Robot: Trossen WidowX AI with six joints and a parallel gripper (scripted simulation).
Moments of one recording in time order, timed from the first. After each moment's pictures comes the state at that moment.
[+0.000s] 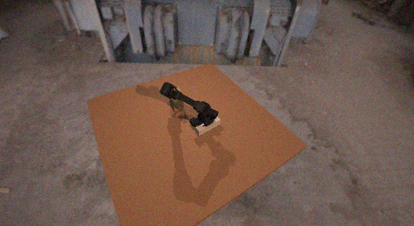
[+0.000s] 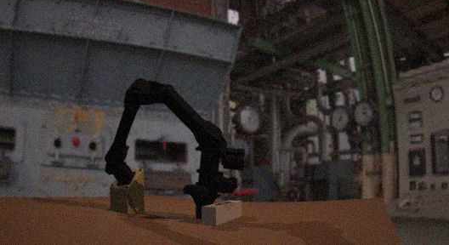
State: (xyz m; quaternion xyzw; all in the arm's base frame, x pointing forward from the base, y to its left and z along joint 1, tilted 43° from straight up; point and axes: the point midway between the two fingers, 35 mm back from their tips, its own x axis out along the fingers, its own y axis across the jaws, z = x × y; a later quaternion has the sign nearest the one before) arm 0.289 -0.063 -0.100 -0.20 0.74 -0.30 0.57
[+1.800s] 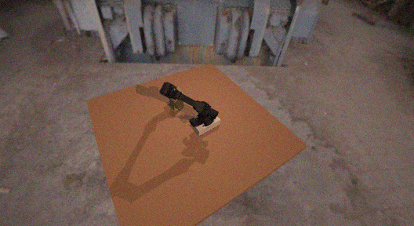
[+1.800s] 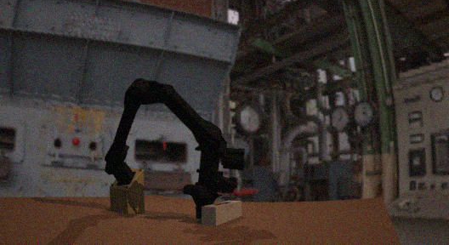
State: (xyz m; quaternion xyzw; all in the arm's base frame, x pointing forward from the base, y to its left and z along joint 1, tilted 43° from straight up) arm 0.289 -0.062 -0.100 -0.20 0.74 -0.30 0.57
